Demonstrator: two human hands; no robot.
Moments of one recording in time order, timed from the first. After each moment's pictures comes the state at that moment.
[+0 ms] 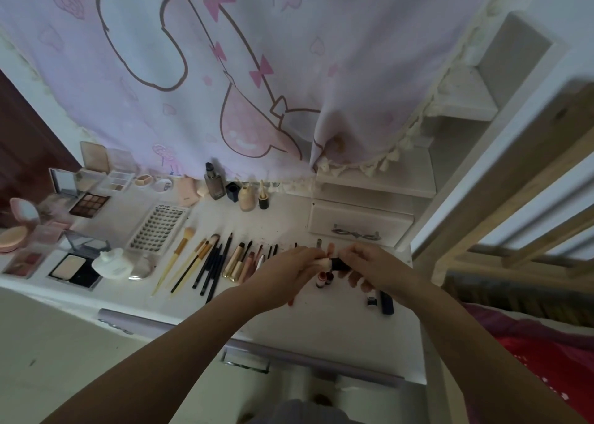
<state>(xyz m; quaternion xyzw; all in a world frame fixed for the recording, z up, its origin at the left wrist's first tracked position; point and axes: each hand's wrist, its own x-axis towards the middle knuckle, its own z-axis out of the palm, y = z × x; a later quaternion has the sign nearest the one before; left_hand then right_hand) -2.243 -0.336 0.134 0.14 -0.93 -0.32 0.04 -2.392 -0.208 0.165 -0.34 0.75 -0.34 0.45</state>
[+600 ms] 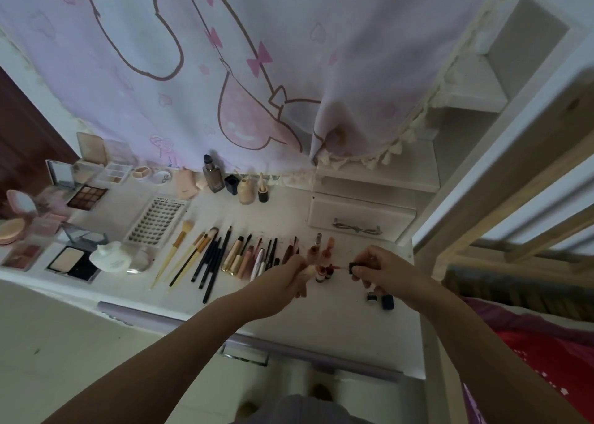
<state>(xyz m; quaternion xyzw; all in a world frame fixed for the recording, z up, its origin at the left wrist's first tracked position) -2.232 -0.333 0.105 0.21 -0.87 -0.44 -0.05 -2.410 -0.190 0.141 -0.31 0.78 -0.31 0.45</state>
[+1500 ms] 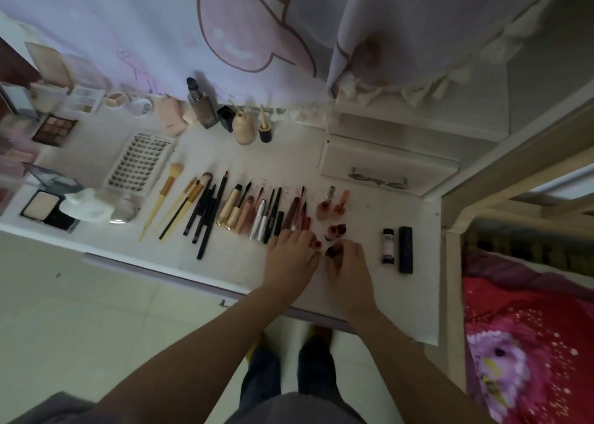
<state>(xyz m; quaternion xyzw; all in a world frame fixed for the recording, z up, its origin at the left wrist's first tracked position) -2.253 -0.306 0.013 0.34 -0.92 -0.19 0.07 -2.337 -0.212 0.003 -0.30 0.87 -0.31 0.25</state>
